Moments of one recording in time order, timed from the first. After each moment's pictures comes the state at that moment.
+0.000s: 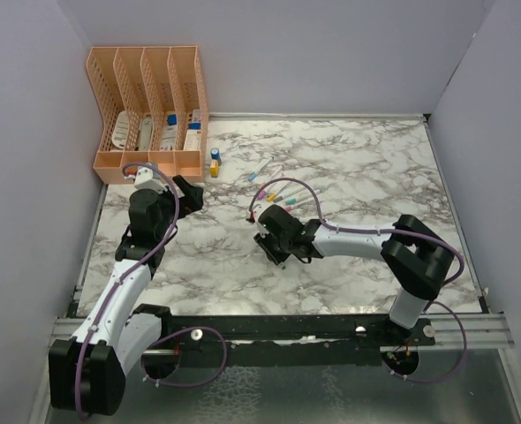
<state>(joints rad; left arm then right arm) -0.13 0.89 0.53 0.07 0.04 -0.53 0.97 1.75 0.98 -0.21 0.04 0.10</state>
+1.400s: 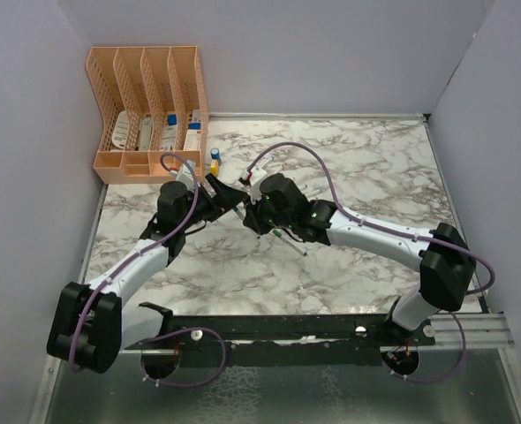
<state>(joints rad) -0.31 1.16 0.55 0.32 0.39 -0.96 0.97 1.60 1.19 -0.19 0.03 0.18</state>
